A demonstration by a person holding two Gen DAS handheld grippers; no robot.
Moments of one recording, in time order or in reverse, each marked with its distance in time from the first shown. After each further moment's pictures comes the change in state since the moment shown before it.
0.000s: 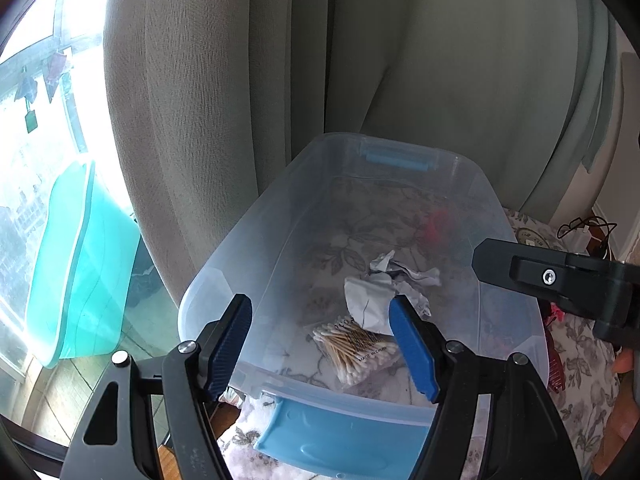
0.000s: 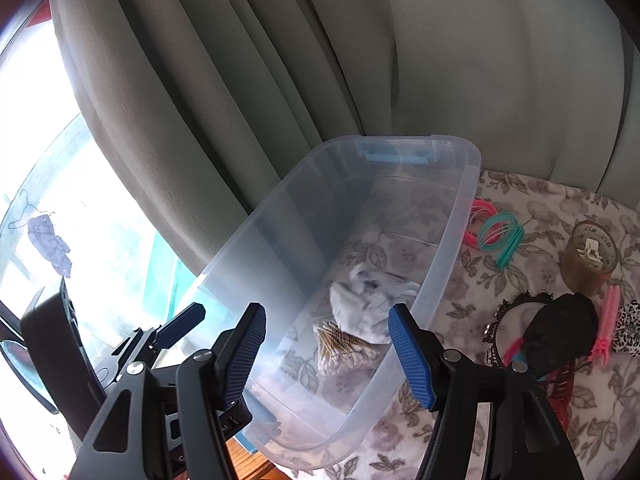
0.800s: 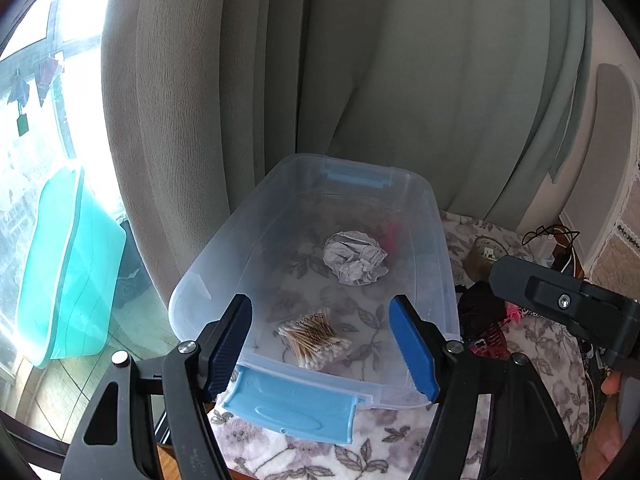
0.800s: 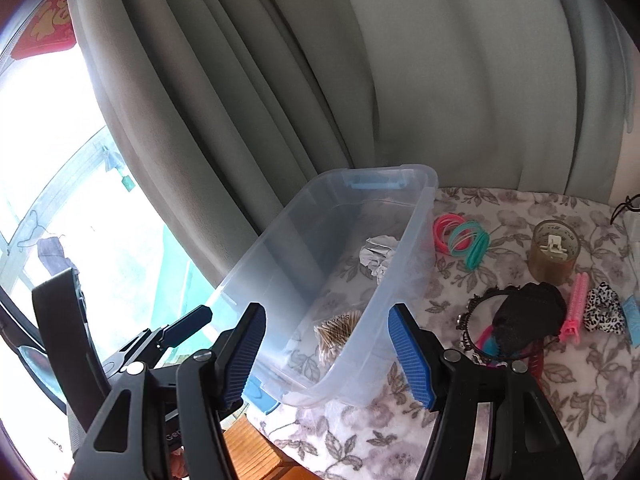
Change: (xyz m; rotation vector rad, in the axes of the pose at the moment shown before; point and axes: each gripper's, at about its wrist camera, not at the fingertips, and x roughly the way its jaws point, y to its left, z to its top) left arm -0.039 -0.040 0.009 0.010 -0.022 -0.075; right arm -0.084 -0.011 -0.026 0.048 -0.127 -0.008
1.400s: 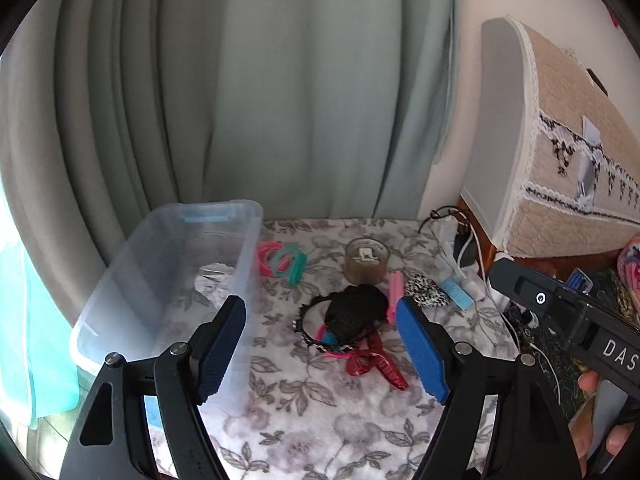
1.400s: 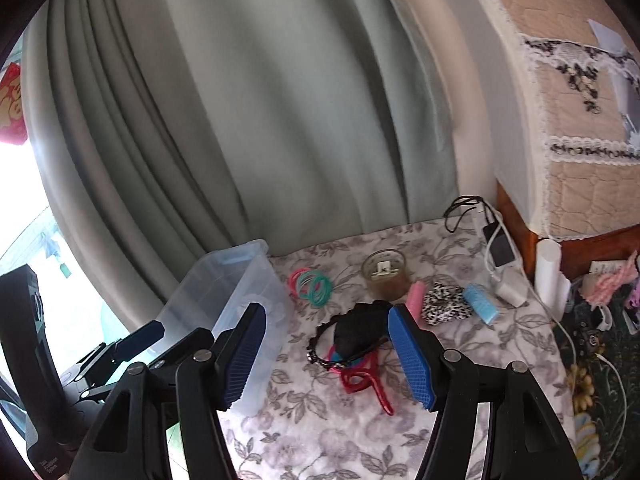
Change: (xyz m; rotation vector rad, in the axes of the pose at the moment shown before) left arm -0.043 -0.159 -0.003 0.206 -0.011 -0.210; right arm -0.152 -0.111 -0.031 0.199 -0.265 -0.302
